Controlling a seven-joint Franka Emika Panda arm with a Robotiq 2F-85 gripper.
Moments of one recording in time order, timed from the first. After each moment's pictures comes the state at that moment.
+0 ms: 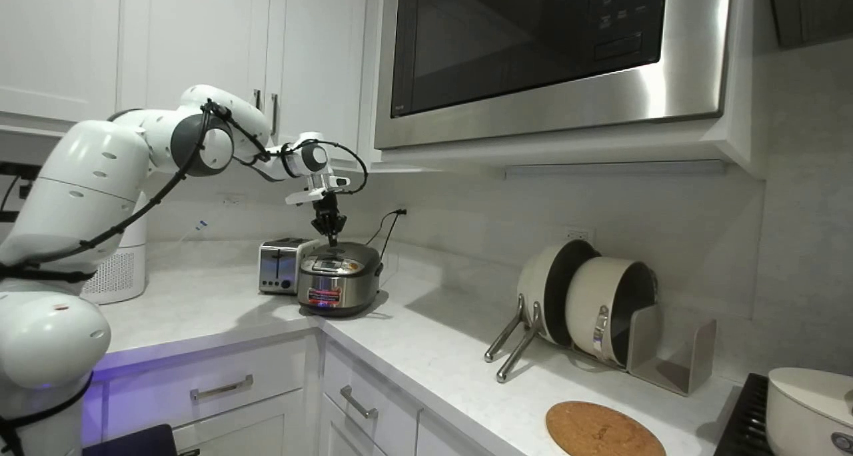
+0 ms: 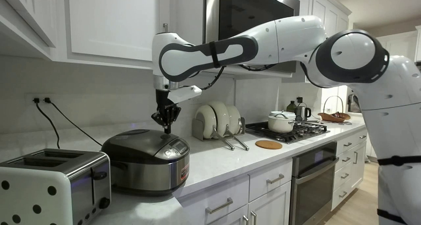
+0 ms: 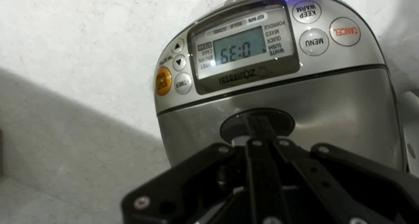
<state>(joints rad) 0.35 0.31 0.23 -1.44 -0.31 1.86 0.24</state>
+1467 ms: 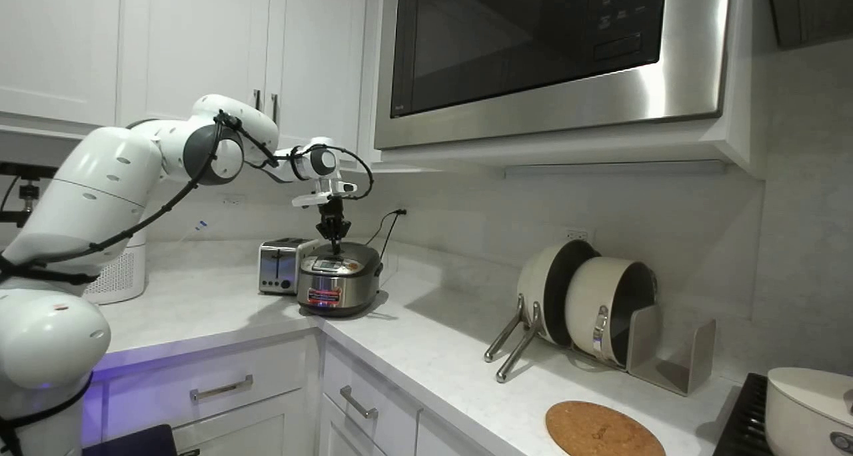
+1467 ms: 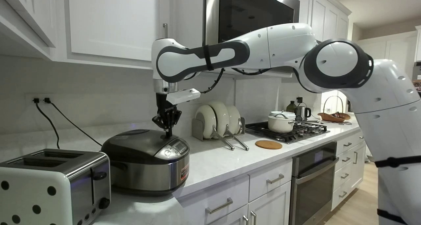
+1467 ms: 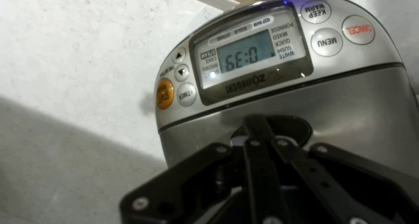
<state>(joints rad) 0.35 0.38 0.21 -1.34 -0.26 1.78 0.24</state>
